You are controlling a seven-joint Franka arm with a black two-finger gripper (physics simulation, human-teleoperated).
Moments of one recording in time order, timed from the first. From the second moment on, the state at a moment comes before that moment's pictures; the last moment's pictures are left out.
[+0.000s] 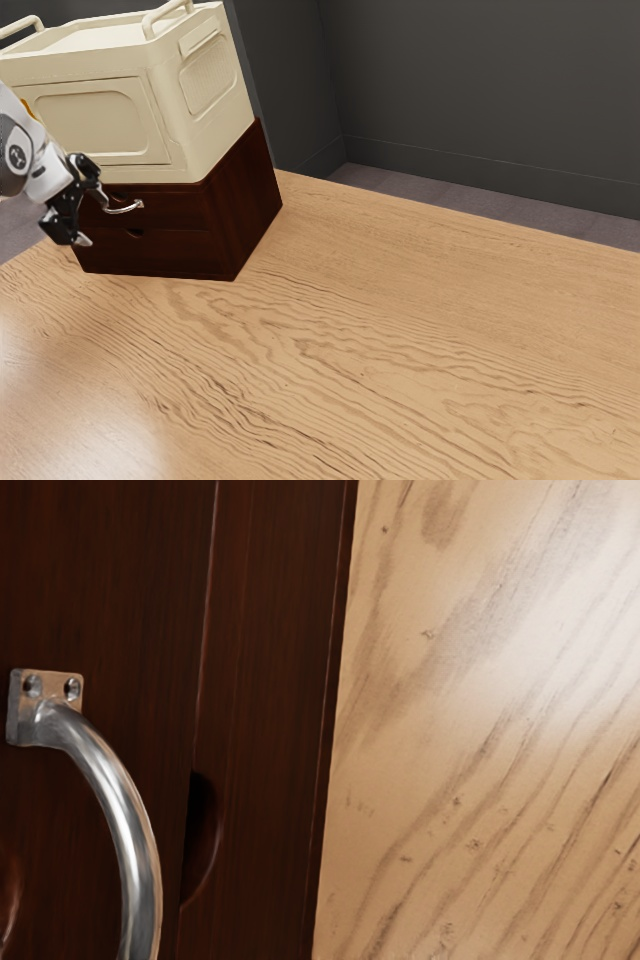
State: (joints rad) arm 0.62 0.20 0.06 -1.58 -0.10 2.15 1.82
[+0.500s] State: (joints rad) arm 0.63 0.23 0.06 -1.56 -0.10 2.15 1.83
